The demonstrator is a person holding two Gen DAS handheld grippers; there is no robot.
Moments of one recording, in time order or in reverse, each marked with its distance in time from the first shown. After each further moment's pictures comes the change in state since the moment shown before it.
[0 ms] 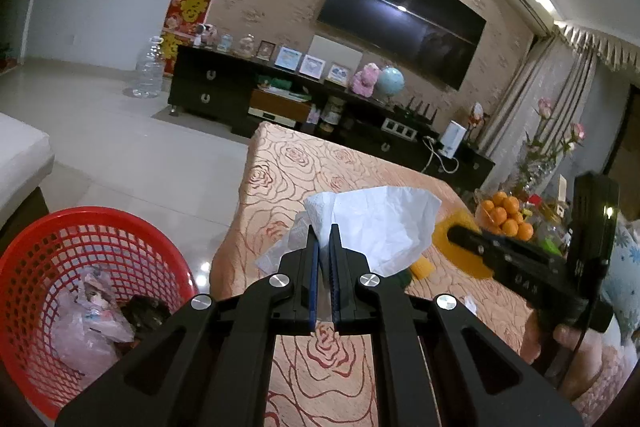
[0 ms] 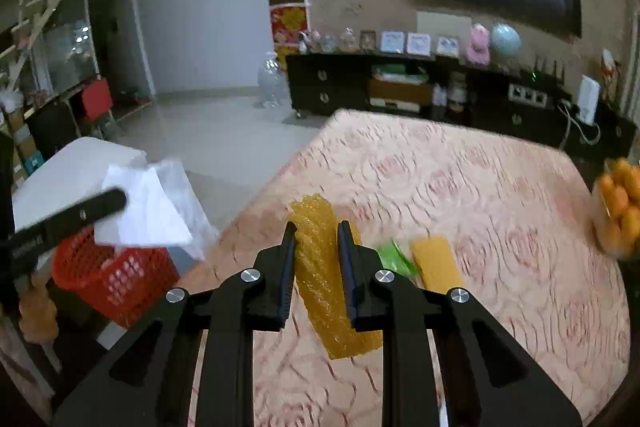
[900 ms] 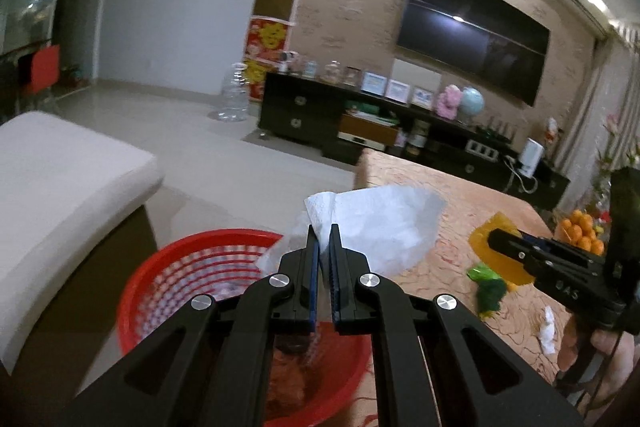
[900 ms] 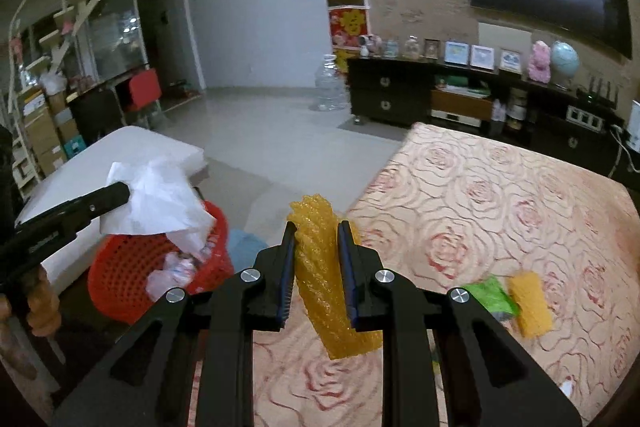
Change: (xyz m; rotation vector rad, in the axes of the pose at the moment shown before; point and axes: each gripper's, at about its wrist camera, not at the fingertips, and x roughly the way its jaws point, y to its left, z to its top) left arm -0.065 0.067 0.010 -0.016 -0.085 0.321; right arm 0.028 0.081 0.014 -0.072 0.002 0.175
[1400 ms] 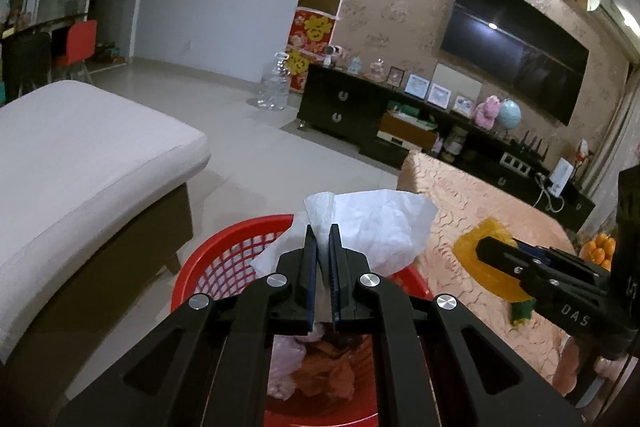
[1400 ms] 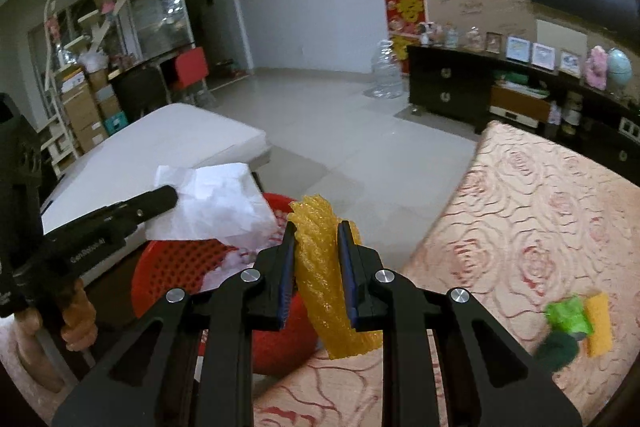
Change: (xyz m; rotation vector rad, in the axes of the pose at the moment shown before) left arm -0.003 0.044 -0.009 -0.080 0.022 0.109; right arm 0.042 0.072 0.011 -0.060 0.069 0.169
